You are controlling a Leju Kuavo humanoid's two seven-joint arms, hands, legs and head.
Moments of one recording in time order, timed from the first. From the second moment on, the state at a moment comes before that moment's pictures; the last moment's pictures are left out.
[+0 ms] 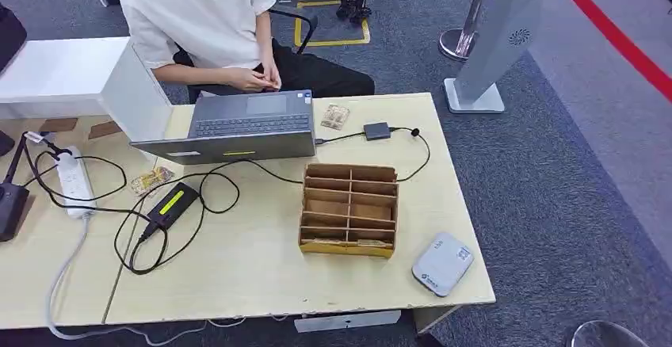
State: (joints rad) left arm 0.06 0.00 -0.37 -0.29 0.30 0.04 0.16; right arm -0.07 0.03 0.31 -0.39 0.01 0.06 0.33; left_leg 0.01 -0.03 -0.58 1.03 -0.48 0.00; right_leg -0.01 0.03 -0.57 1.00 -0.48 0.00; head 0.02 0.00
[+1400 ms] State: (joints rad) left arm 0.09 0.00 -0.18 -0.35 0.25 0.12 0.09; right arm 0.04 0.00 0.17 -0.43 -0.12 -0.06 0.16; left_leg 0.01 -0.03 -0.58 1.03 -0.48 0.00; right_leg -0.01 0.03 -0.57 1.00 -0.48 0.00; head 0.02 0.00
